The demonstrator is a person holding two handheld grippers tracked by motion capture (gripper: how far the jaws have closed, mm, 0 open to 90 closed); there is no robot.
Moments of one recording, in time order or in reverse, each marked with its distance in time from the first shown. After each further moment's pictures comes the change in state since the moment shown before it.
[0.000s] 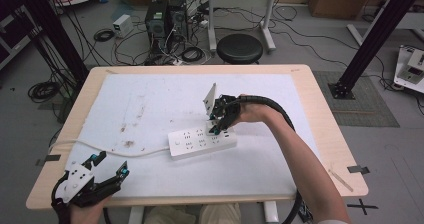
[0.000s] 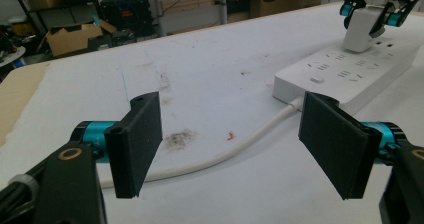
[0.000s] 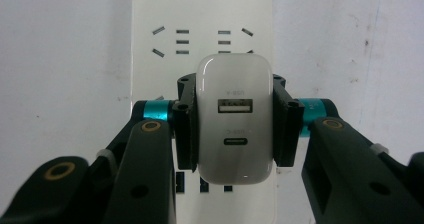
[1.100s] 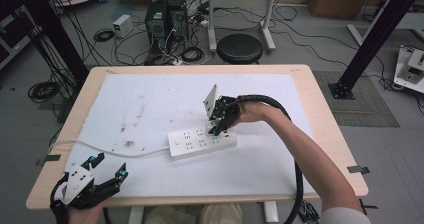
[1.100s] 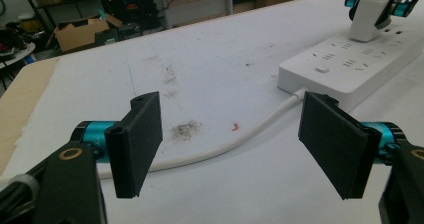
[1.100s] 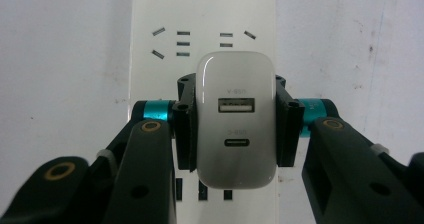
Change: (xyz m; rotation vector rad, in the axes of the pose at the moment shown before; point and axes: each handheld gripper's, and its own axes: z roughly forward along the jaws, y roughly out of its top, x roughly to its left) left arm -0.001 0.002 -0.006 0.033 0.028 0.020; right arm 0.001 -0.001 0.005 -0.009 -0.004 -0.024
